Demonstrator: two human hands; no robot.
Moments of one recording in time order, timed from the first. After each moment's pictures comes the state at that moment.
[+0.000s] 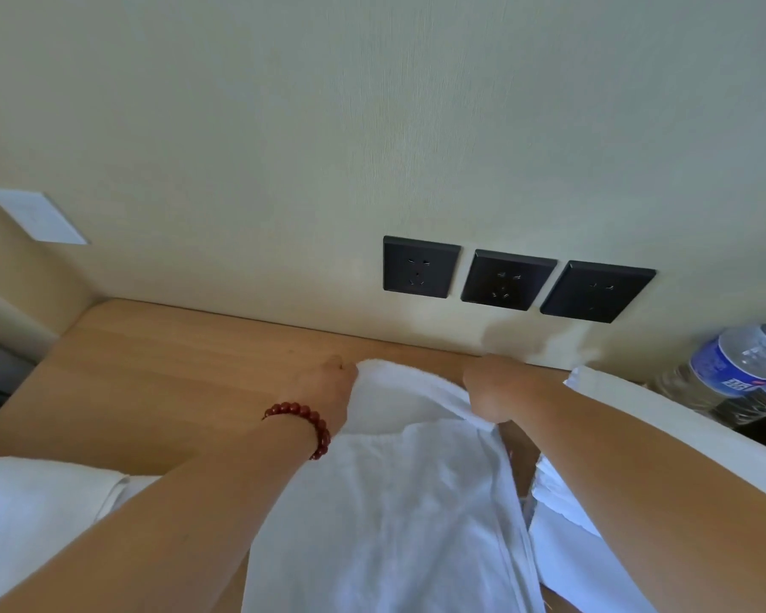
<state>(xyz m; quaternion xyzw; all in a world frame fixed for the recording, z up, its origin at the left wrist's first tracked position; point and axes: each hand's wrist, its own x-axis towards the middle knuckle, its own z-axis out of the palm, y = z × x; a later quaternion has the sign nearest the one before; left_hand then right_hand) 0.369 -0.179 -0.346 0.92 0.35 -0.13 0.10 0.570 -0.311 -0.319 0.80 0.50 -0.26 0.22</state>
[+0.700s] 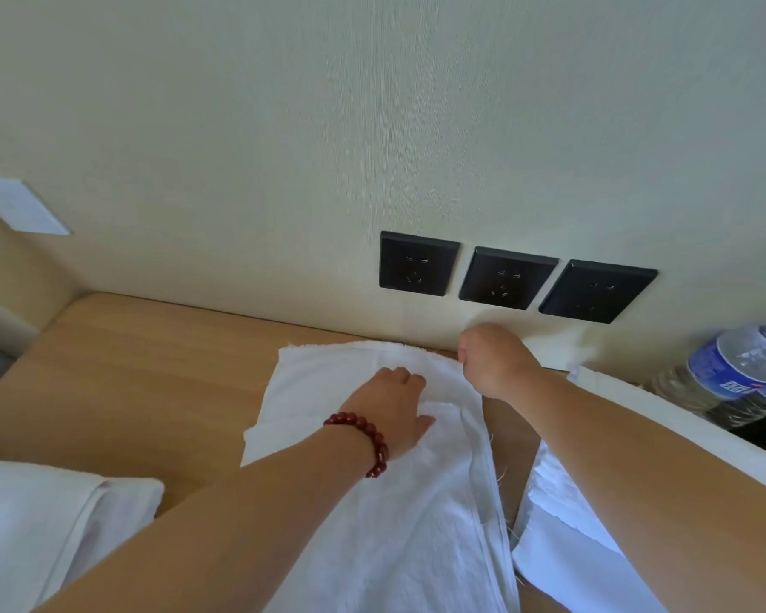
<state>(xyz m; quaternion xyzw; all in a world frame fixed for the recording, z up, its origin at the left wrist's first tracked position) 0.419 -0.233 -0.355 0.95 0.25 -0.10 0.17 0.584 -0.301 -0.317 0.87 0.45 -0.19 0.02</state>
